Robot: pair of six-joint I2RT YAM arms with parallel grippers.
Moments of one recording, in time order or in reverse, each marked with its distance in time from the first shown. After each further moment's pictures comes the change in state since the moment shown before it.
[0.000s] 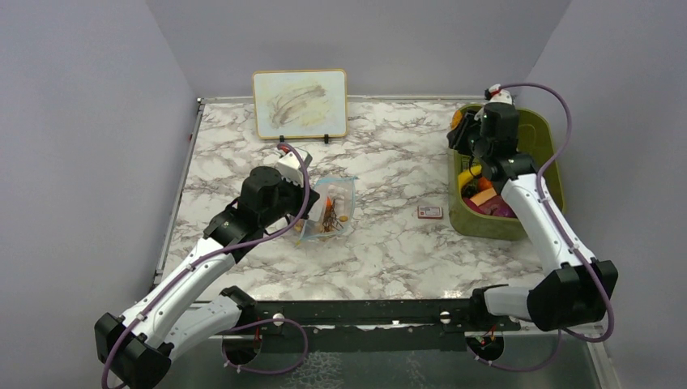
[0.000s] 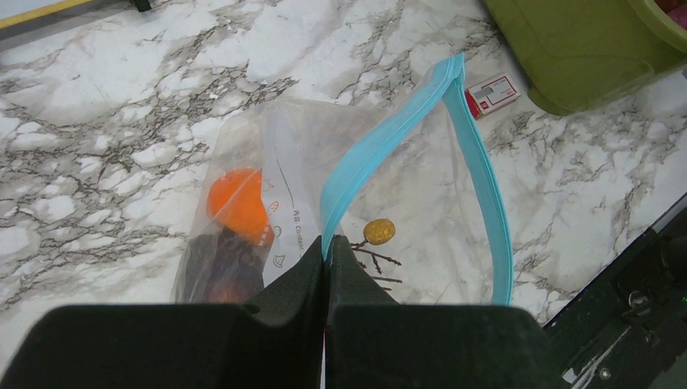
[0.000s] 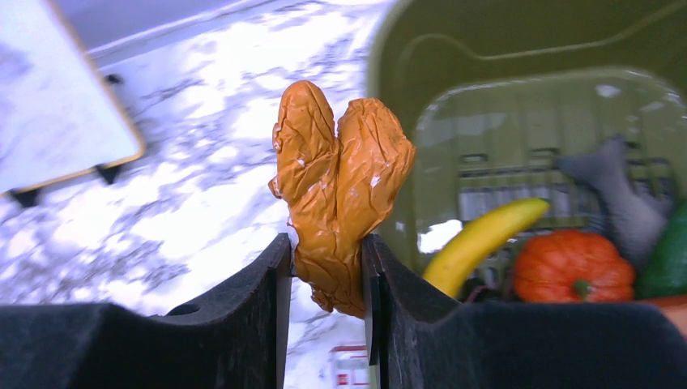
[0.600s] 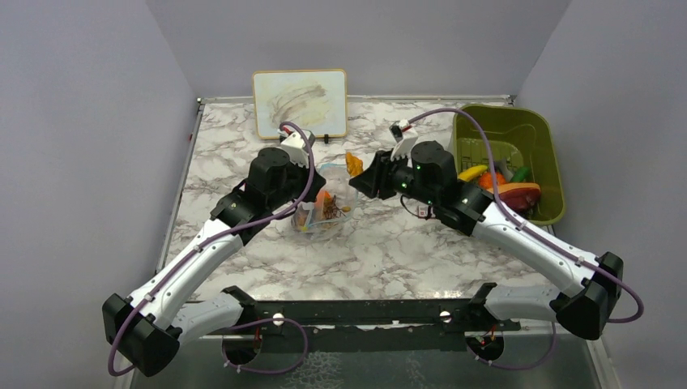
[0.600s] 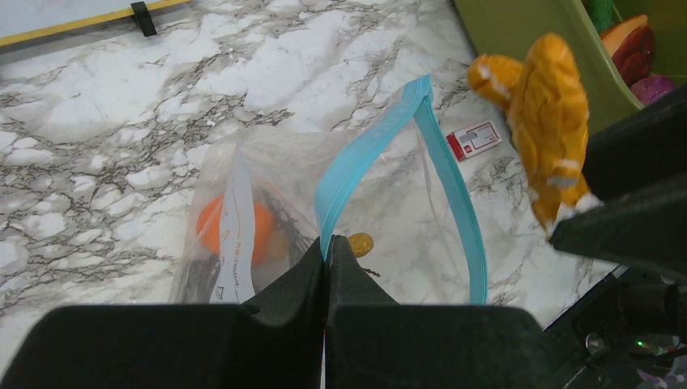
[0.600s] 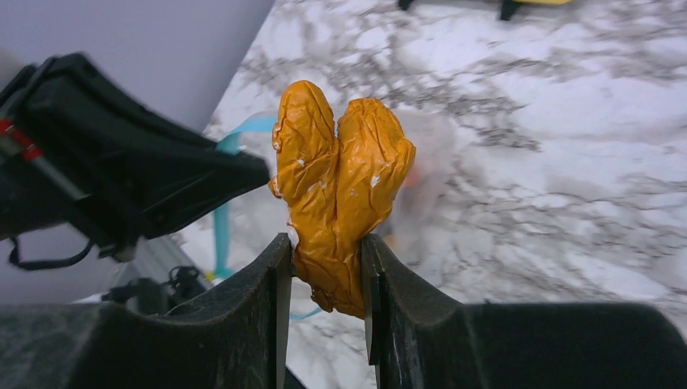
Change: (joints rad) left arm 0.000 0.130 0.157 -0.025 -0.023 -0.089; right arm 0.621 -0.082 -0.066 0.123 -0.140 0.201
